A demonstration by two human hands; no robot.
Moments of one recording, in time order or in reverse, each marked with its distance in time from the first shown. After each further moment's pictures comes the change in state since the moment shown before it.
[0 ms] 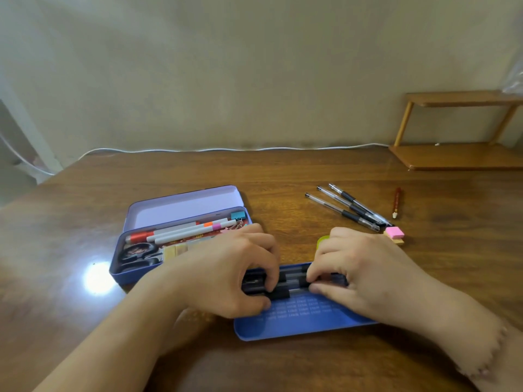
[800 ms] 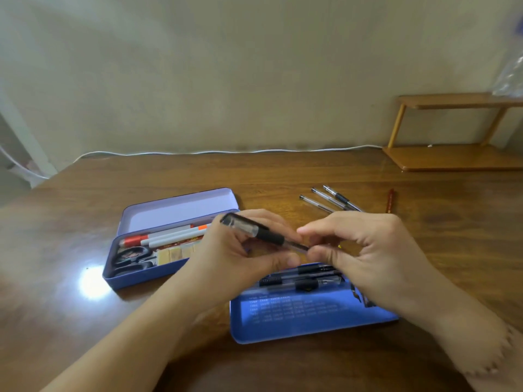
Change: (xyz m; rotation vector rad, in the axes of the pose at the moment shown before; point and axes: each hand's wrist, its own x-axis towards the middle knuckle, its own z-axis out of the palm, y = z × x) left_hand 0.016 0.019 0.011 -0.674 0.555 0.012; right_hand 0.002 -0.004 -0.013 0.462 0.394 0.022
